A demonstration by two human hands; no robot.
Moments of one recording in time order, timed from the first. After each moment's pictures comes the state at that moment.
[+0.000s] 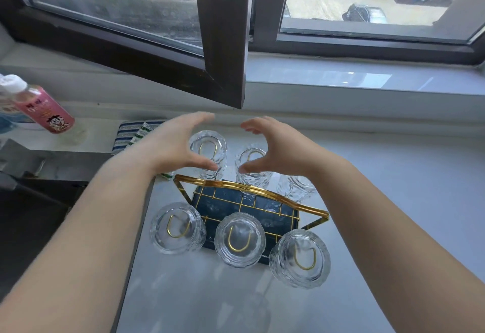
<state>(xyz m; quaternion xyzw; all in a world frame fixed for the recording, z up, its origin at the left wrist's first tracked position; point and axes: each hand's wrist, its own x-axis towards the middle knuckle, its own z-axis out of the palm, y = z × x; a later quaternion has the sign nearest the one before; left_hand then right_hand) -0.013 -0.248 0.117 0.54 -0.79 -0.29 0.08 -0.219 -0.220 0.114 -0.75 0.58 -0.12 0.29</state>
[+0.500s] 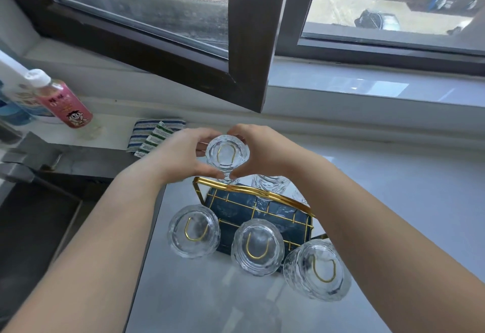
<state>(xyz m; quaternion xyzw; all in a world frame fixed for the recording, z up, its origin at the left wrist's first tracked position) 0.007 -0.245 0.097 0.54 -0.75 -0.37 0.13 -0.167 -0.243 0.105 -0.79 0.55 -0.06 0.27</state>
